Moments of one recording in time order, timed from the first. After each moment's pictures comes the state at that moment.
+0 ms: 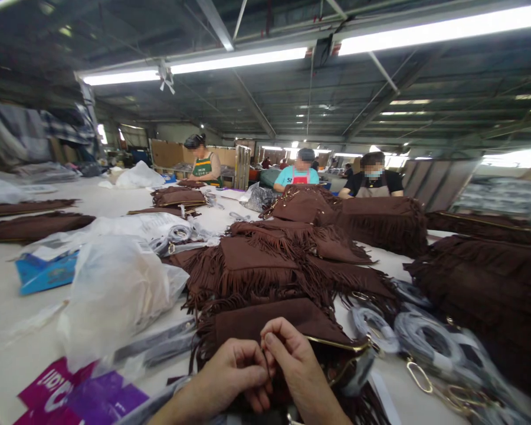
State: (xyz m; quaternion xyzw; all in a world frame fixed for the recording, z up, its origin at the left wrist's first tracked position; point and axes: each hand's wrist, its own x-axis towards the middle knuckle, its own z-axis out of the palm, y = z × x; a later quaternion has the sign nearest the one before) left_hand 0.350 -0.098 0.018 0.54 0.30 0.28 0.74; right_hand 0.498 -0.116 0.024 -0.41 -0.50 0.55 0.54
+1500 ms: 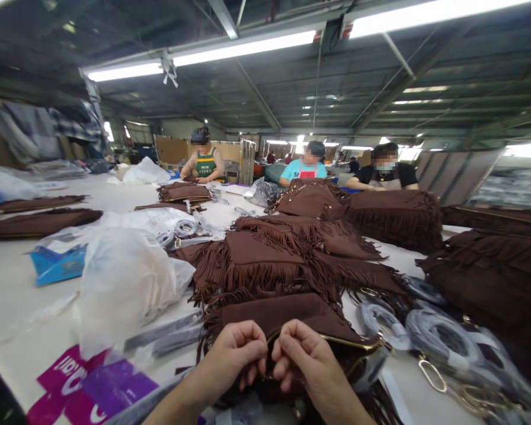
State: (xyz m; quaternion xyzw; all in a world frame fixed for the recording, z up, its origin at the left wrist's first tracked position) left_hand 0.344 -0.092 0.018 0.54 0.35 0.33 0.69; right_hand 0.520 -0.124 0.012 -0.41 -0.47 0.61 0.49
